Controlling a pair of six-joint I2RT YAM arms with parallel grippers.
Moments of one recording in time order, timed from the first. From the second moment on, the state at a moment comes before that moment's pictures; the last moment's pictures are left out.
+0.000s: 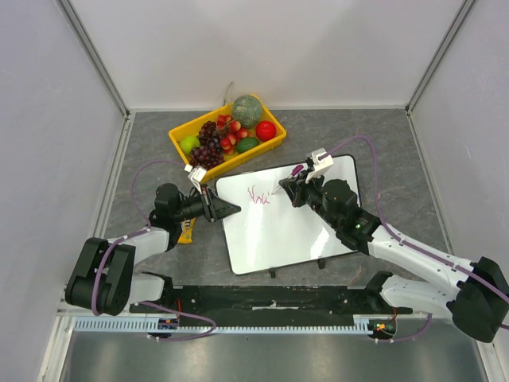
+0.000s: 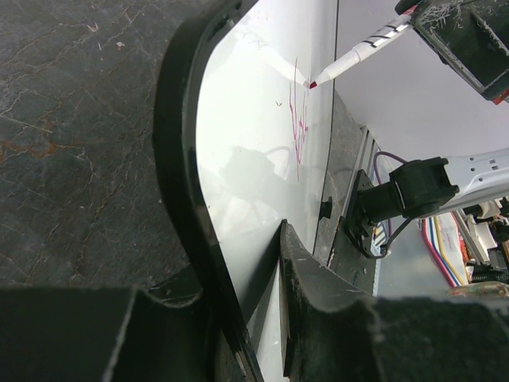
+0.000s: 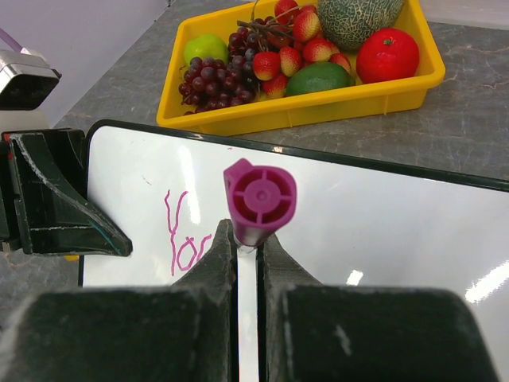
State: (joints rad) left arm -0.23 1.29 0.32 0.76 0.92 -0.61; right arm 0.79 1.07 0.66 0.26 0.19 0.28
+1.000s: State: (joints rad) left arm -0.23 1.29 0.32 0.76 0.91 -0.61; right arm 0.79 1.04 0.63 0.27 0.19 0.29
